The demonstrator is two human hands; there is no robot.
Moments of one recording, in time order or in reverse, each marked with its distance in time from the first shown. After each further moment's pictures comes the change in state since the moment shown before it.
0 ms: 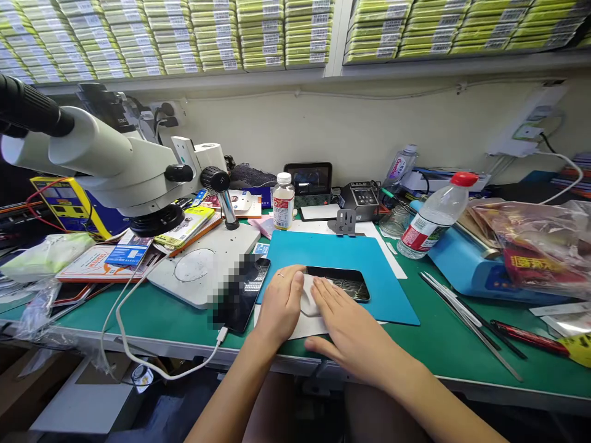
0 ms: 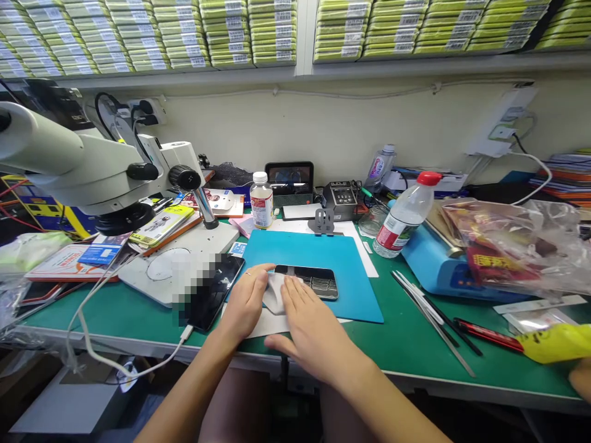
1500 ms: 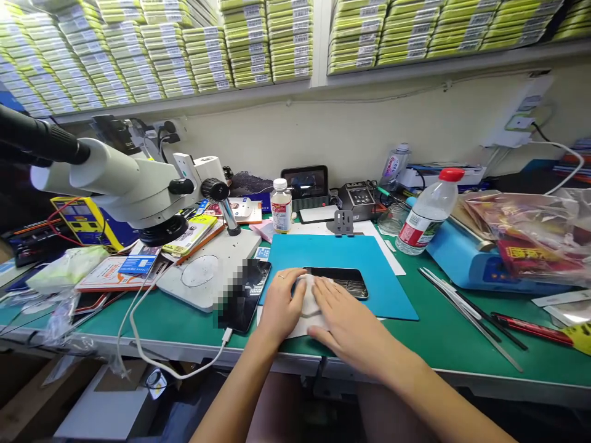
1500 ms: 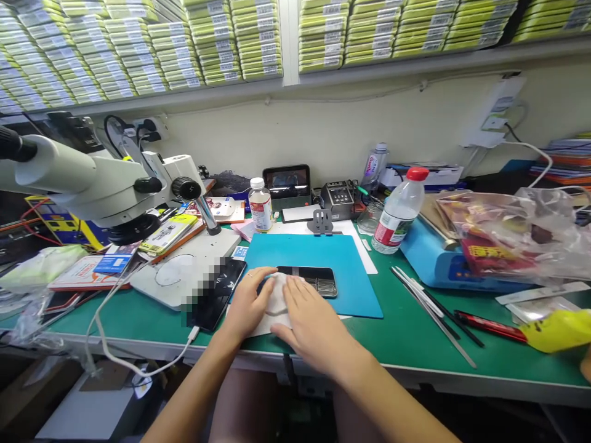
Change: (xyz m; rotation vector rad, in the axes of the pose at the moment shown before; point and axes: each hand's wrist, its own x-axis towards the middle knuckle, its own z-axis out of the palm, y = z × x) left_hand 0.001 -0.001 0.003 0.058 -0.013 0.062; right_hand -0.003 0.006 0.008 -0.006 0.126 -0.017
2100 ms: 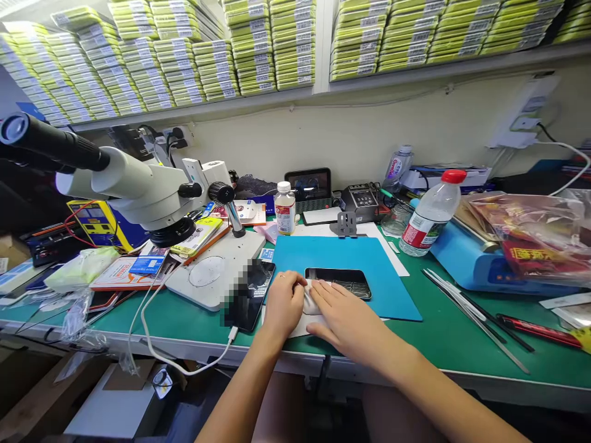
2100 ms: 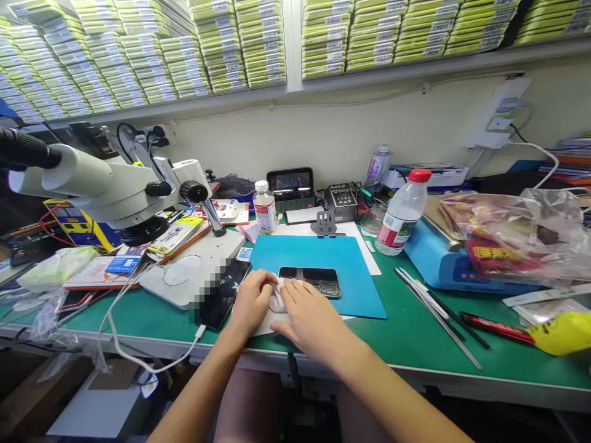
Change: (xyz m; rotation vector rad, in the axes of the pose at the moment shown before) left_hand 0.002 -0.004 0.000 0.062 0.015 -0.127; right_hand 0.016 -0.006 -0.005 -0.102 0.036 -0.082
